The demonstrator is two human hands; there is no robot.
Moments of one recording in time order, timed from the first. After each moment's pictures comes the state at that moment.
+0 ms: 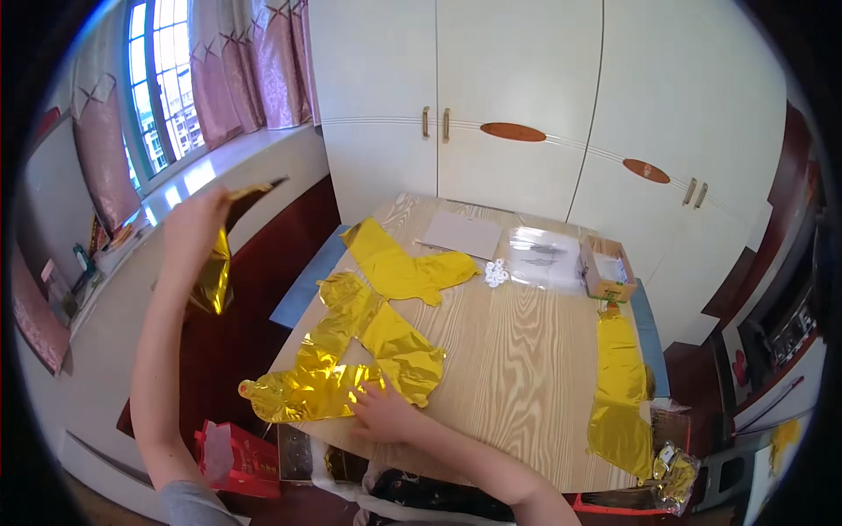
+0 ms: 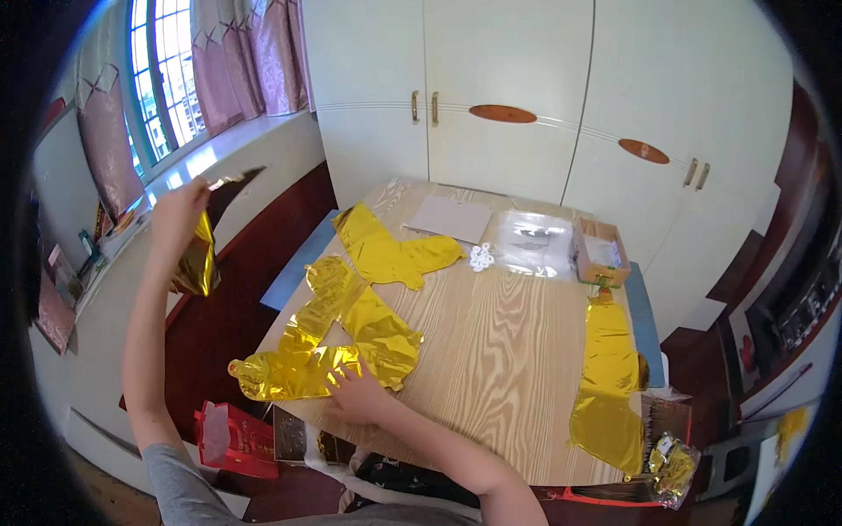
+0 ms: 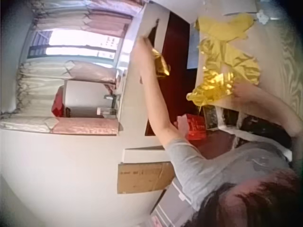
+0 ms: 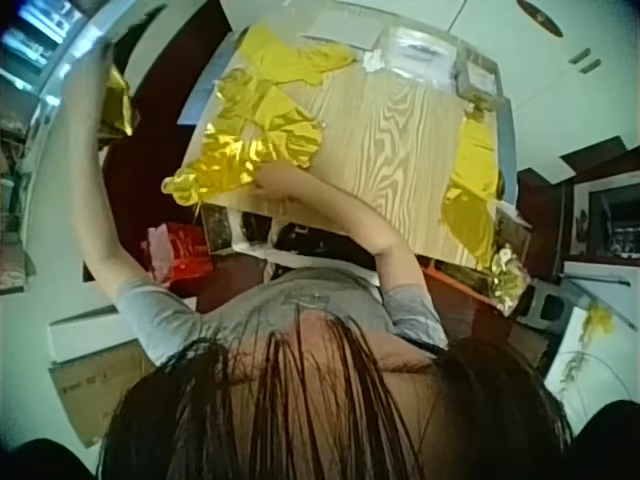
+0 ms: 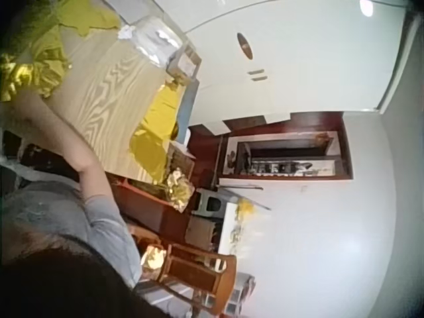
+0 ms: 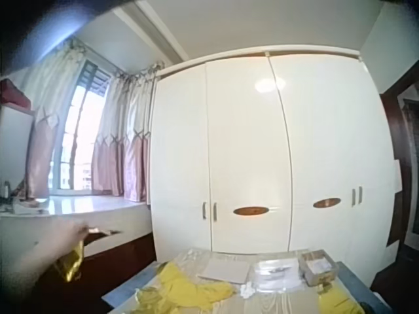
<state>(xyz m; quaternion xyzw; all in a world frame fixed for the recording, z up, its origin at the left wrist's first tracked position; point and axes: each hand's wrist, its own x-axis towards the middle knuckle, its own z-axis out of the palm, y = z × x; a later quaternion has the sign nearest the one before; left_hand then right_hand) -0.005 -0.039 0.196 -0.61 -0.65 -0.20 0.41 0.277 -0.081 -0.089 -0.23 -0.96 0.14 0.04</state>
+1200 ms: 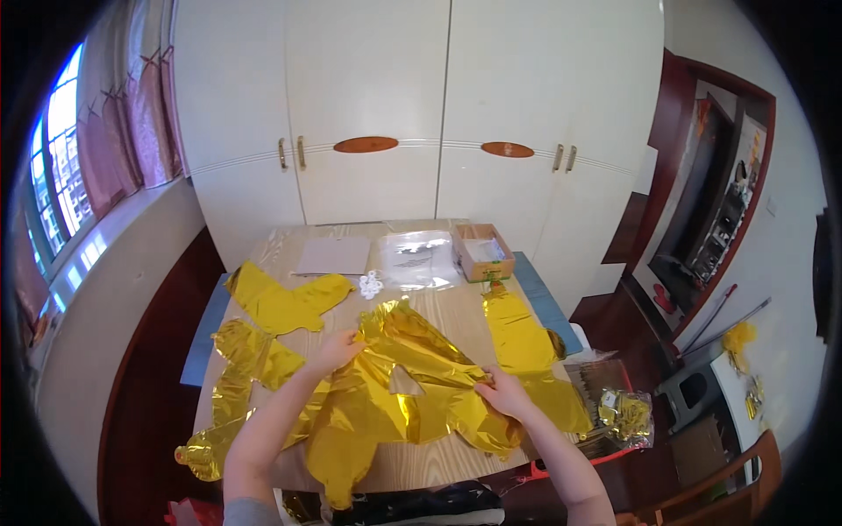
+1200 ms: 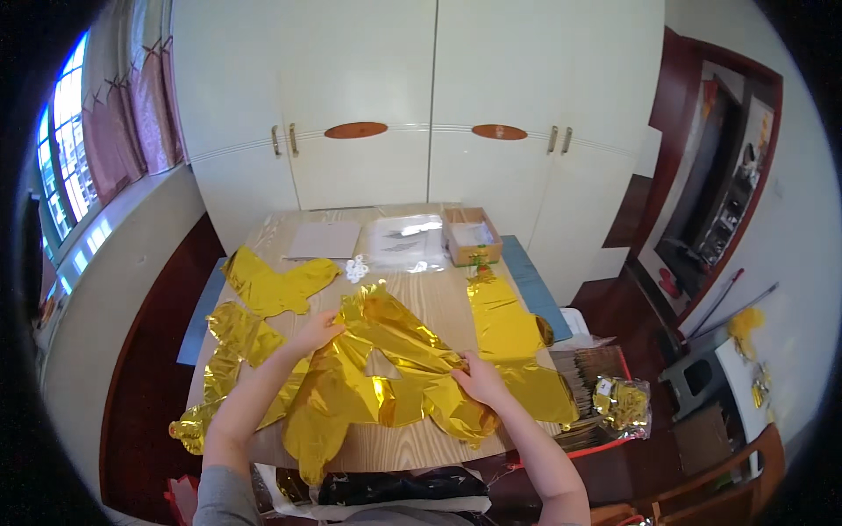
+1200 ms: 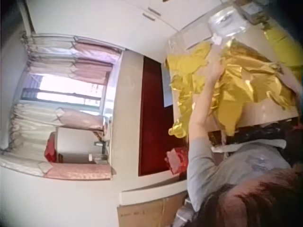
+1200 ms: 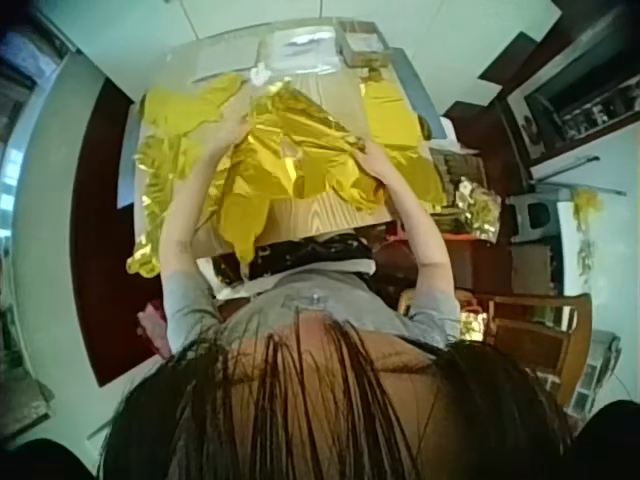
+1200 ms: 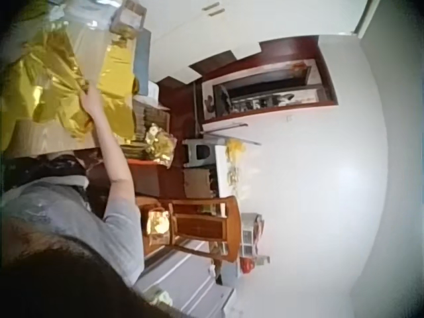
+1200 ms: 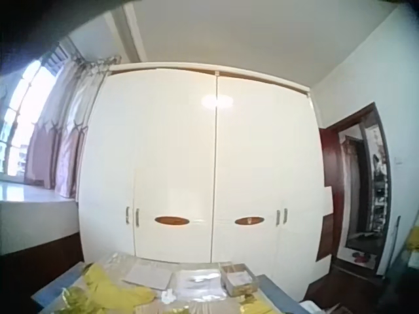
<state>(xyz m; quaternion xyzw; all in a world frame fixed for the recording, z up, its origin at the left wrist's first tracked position) 0.283 0.086 -0.106 -0.78 -0.45 -0.28 -0.34 0.616 -0.123 -0.104 -0.70 -0.61 0.22 0.31</state>
